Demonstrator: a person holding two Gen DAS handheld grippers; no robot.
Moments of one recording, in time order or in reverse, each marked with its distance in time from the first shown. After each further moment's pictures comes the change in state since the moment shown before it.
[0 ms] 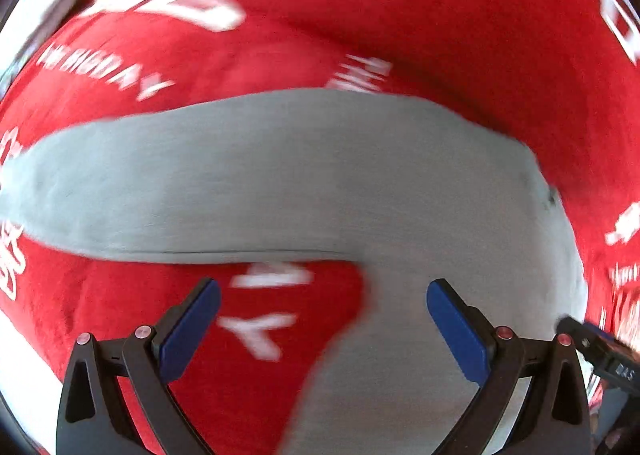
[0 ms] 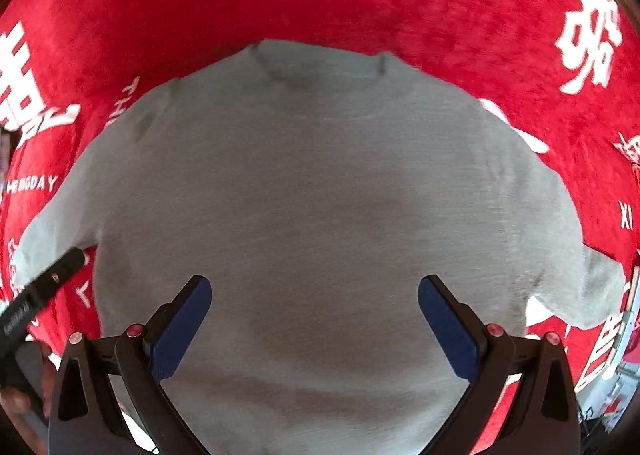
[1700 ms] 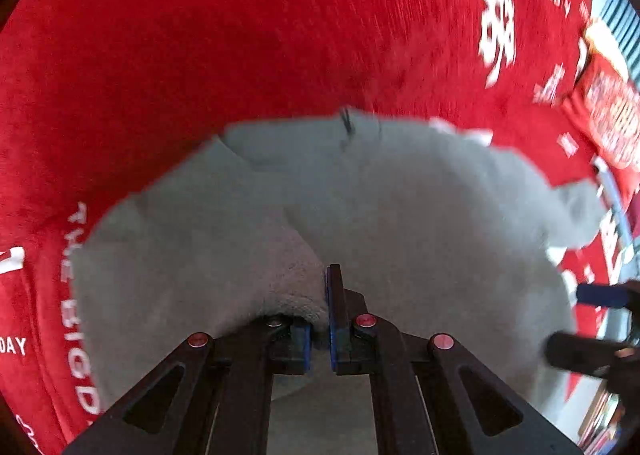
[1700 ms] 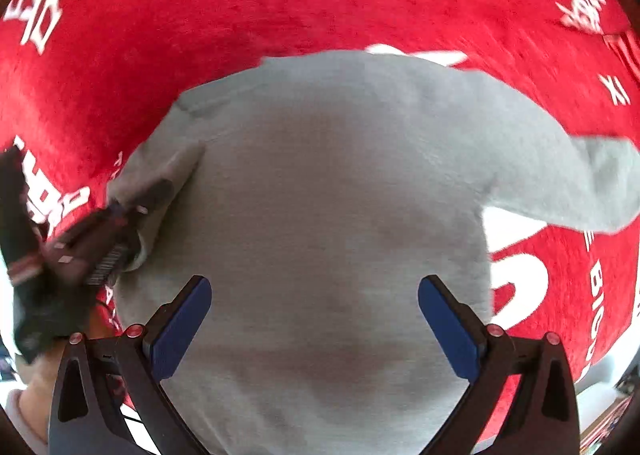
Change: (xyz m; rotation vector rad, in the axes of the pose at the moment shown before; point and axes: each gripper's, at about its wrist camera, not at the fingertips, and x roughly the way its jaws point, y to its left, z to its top) left arm 0.039 -0.222 -0.050 0.811 0.012 -0.193; right arm -0.021 -0.135 -0.068 0.354 -0.068 0.140
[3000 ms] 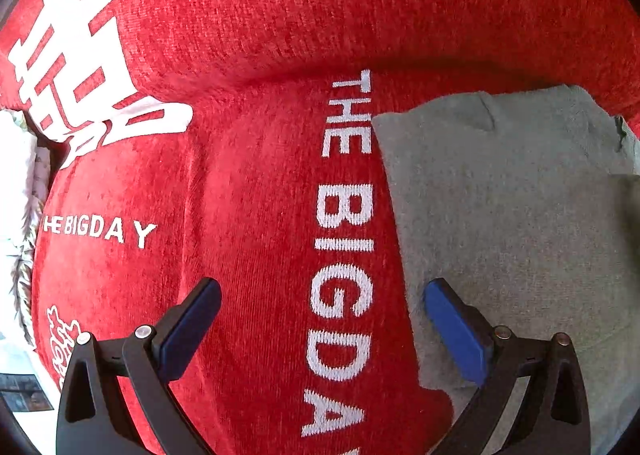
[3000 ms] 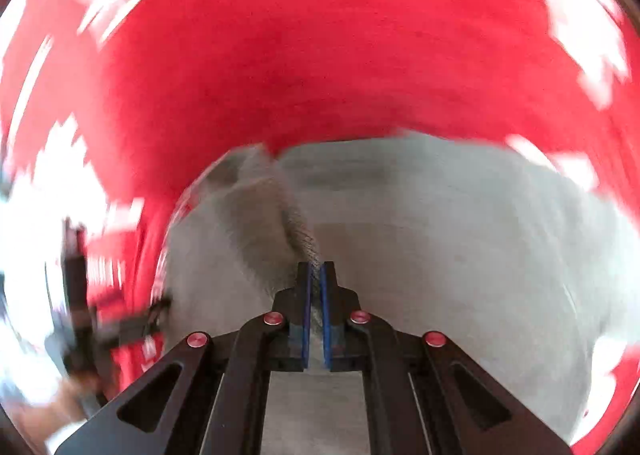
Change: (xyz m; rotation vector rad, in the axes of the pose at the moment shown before) left arm -0.024 0.186 -0.071 -0.345 0.149 0.425; right arm 0.012 0.065 0.049 -0.068 -0.181 0.193
